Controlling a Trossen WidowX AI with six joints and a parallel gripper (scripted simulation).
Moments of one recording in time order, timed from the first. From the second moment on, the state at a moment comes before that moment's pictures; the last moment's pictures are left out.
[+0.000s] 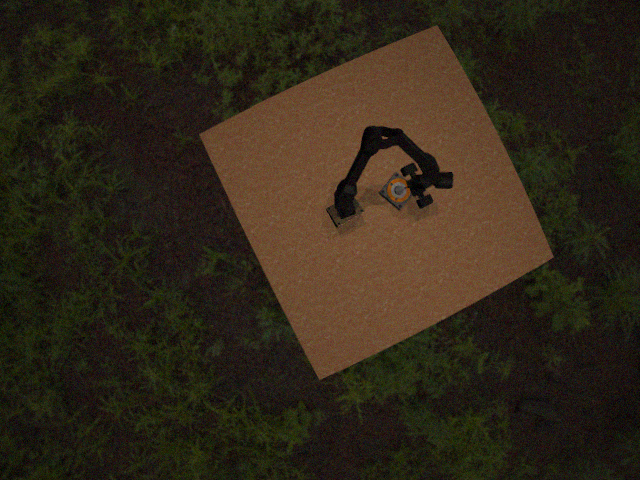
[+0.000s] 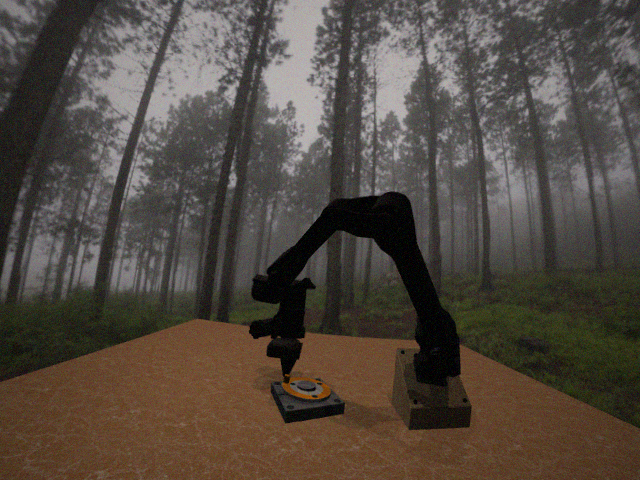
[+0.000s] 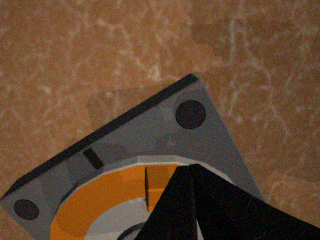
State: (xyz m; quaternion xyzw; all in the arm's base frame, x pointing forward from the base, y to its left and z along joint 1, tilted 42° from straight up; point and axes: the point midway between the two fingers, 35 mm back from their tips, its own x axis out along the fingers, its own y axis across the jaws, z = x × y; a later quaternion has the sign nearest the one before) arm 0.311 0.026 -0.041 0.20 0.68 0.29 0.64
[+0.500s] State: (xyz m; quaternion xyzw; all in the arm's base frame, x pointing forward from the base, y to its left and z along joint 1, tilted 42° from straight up) arm 0.313 0.038 -0.029 0.20 0.68 0.29 0.64
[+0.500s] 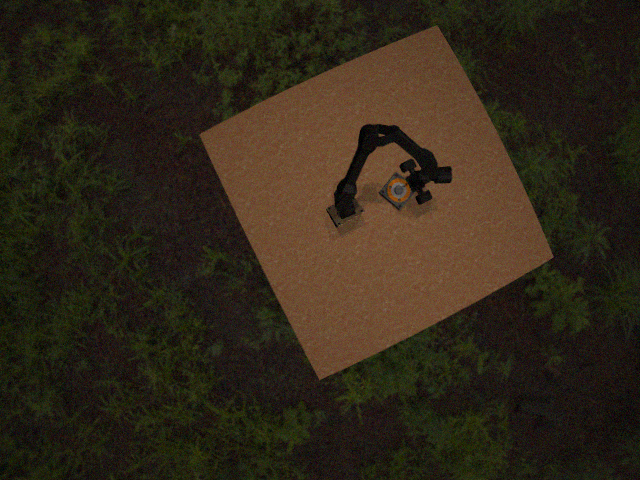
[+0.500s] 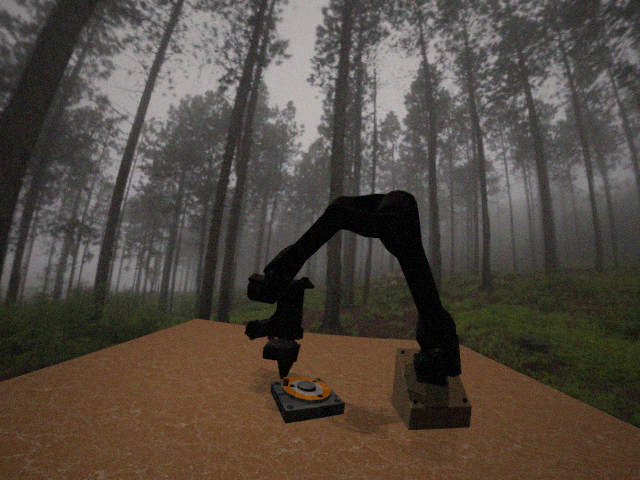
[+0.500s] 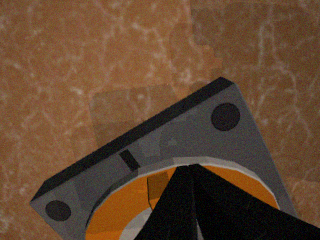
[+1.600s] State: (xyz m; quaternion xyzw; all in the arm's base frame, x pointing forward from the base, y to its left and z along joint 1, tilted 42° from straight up) arm 0.314 0.020 0.006 0.21 0.68 0.29 0.64
